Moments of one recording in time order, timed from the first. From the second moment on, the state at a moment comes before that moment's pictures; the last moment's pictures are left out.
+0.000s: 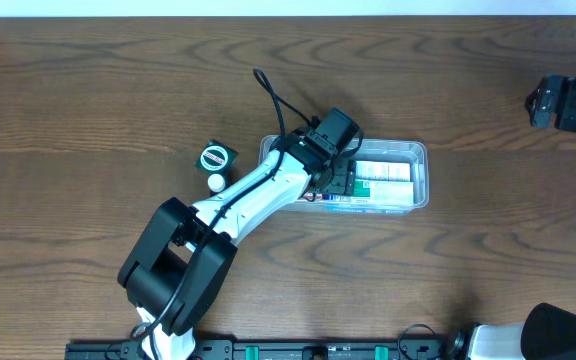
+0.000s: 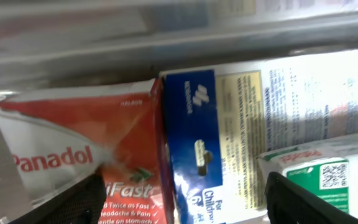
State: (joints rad) left arm -0.70 1.92 1.35 -0.62 0.05 -0.55; right arm -0.37 1.58 1.87 -1.32 -0.20 -0.13
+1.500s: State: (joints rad) left arm -0.71 1.92 1.35 -0.49 0.08 -0.49; right arm -0.37 1.58 1.87 -1.32 -0.20 -0.13
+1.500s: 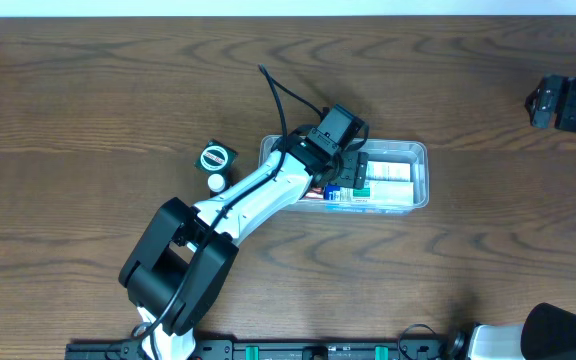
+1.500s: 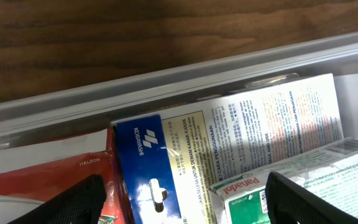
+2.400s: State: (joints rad) left arm -0.71 1.93 1.35 -0.51 0.10 -0.33; right arm -0.37 1.58 1.87 -1.32 -0.20 -0.13
